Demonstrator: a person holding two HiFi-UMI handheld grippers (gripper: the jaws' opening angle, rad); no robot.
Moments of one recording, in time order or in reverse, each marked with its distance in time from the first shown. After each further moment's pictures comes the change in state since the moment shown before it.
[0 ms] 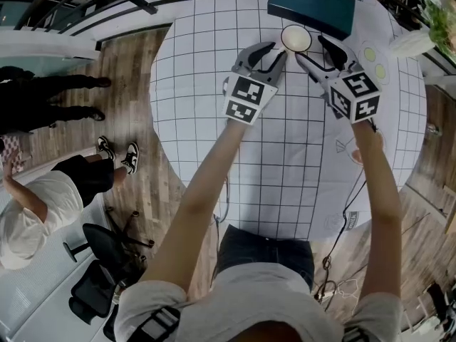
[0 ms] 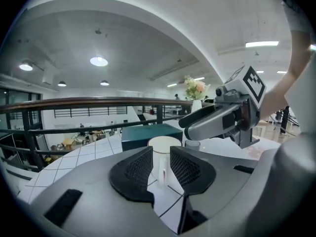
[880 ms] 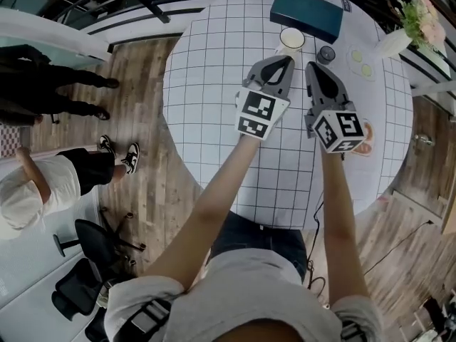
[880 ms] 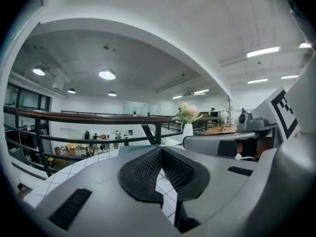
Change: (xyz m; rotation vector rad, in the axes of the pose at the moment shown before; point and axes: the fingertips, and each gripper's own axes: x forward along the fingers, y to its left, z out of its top) left arm -0.084 -0.072 0.080 -0.047 -0.142 0.073; right arm -0.110 0.075 0.044 0.179 -0.372 -0.201
